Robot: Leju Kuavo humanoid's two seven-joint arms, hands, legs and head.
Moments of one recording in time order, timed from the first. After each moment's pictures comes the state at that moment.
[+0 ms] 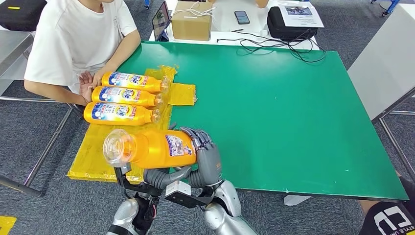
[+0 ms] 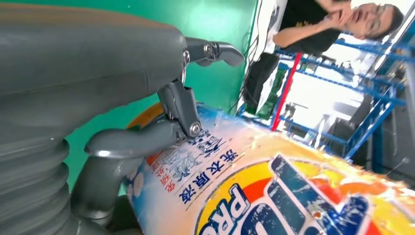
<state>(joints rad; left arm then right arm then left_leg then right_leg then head) -0.04 -0.28 -0.27 -1.25 0.27 -0.22 -0.46 -0.26 0.29 0.64 -0.94 0.70 -0.67 -0.59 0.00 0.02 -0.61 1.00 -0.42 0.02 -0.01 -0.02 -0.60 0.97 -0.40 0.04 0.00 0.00</state>
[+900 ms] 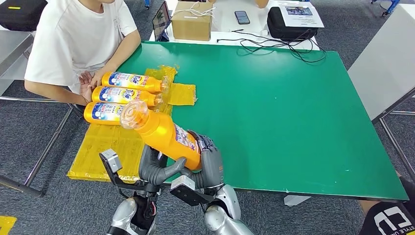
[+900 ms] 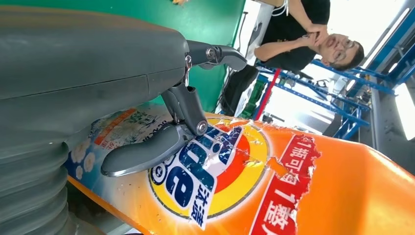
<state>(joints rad) -0.02 -0.30 -0.27 -1.34 0.33 -0.16 -0.45 -0.25 0.30 0.63 -0.88 0.63 -0.66 -0.57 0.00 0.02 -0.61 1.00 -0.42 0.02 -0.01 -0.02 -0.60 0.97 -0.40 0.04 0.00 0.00</state>
